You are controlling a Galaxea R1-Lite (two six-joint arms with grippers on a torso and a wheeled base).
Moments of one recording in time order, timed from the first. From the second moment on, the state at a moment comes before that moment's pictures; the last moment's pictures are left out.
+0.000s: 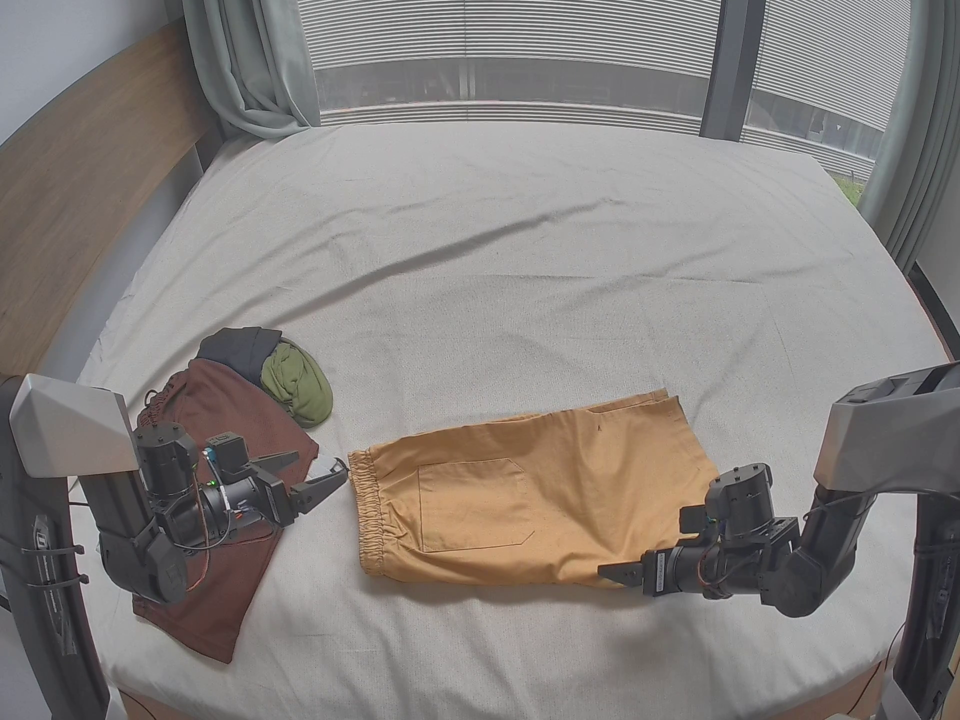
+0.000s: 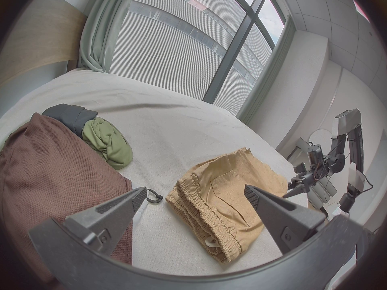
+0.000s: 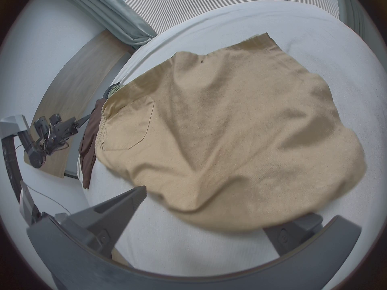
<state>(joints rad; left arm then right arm) -0.03 2.31 -0.47 -1.55 -0.62 -0.11 0.41 2.26 -0.44 -1.04 0.21 0.34</state>
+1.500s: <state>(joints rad) -0.11 2.47 -0.47 -1.55 -0.63 -0.27 0.23 2.03 -0.28 -1.52 0.53 0.39</state>
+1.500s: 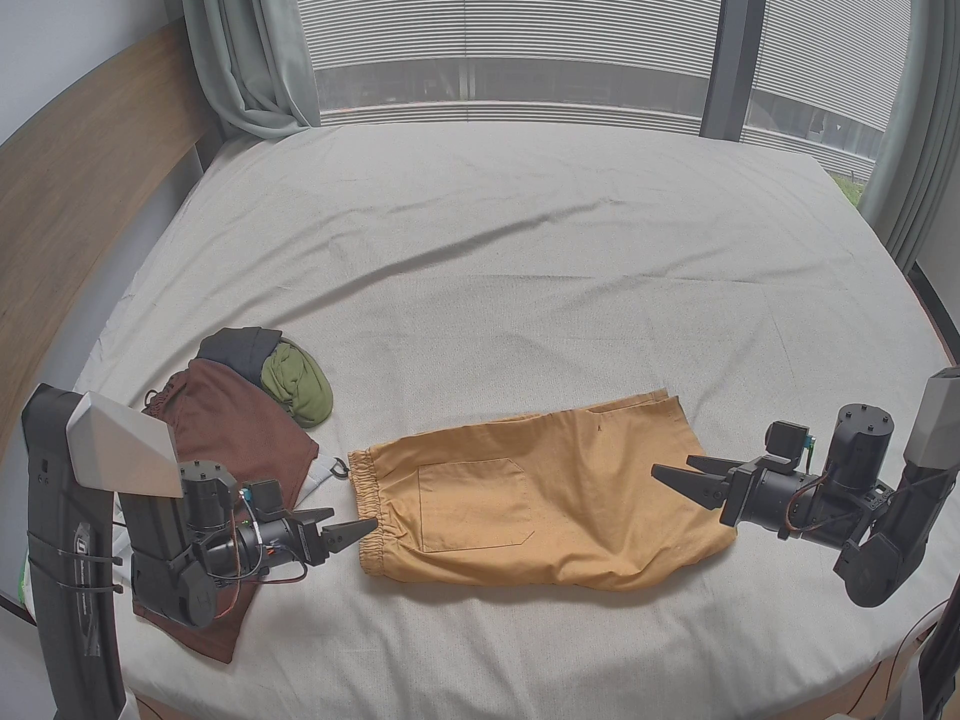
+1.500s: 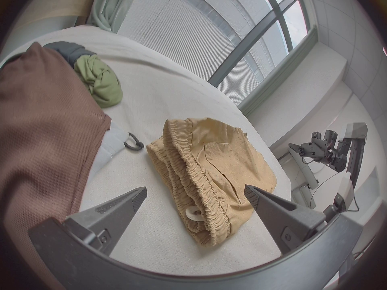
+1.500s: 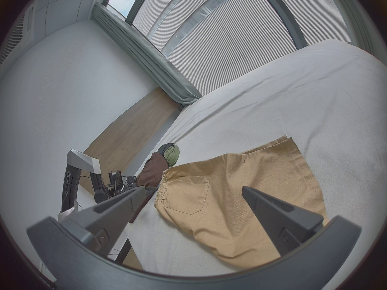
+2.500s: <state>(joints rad) -0.22 2.58 -0.62 -1.55 -0.52 -0.49 0.24 2.04 -0.30 -1.53 0.53 0.39</state>
